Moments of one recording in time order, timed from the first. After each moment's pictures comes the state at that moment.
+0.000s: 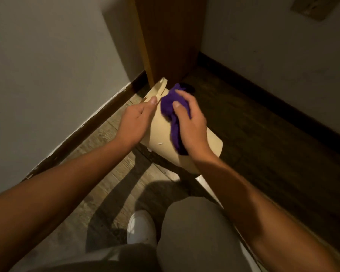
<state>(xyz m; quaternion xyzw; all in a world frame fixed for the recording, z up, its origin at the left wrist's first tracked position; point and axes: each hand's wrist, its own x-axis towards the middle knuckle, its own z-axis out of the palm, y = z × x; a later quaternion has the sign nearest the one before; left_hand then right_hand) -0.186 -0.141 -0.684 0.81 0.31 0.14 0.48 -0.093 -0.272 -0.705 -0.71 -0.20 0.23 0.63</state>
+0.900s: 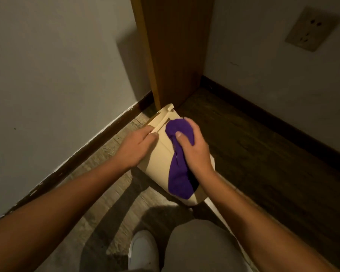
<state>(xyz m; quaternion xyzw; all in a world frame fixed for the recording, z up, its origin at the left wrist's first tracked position) -0.211 -0.131 -0.673 0.87 0.27 0.03 0.41 -0.093 -0.278 -0.730 -0.73 -0.19 0.28 0.59</state>
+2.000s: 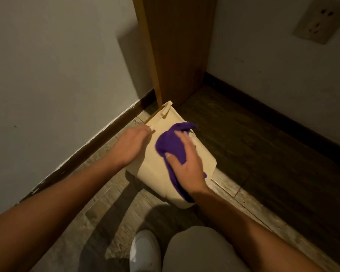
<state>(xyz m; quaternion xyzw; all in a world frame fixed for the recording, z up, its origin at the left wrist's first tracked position) -0.218 -0.115 -0.679 0.87 0.31 0.00 0.39 -0.136 -0.285 -0.764 -0.75 -0.29 0.22 0.55</state>
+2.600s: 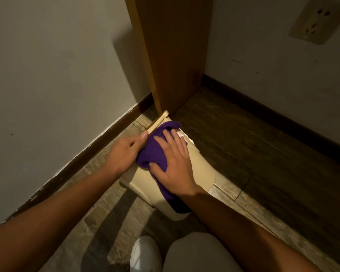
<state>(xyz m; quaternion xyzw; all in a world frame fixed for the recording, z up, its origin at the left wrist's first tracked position) -0.226 -0.108 -0.702 0.83 0.31 0.07 0.46 -0.135 -0.256 -0.771 -0.78 -0.47 0.06 0.42</state>
